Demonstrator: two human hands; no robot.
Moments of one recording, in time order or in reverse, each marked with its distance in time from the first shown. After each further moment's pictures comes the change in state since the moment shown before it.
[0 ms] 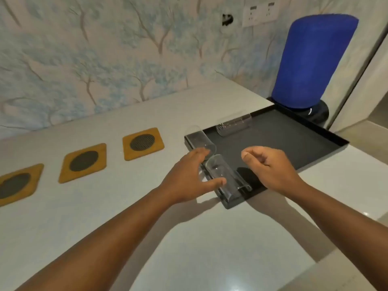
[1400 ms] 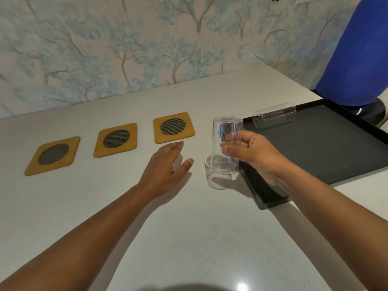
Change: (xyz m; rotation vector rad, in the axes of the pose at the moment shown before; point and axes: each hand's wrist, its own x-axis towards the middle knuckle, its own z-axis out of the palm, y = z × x) left_hand -0.048 -0.114 -0.038 0.128 0.199 -0.197; right_hand 0.057 -0.047 0.088 0.723 -0.444 0.280
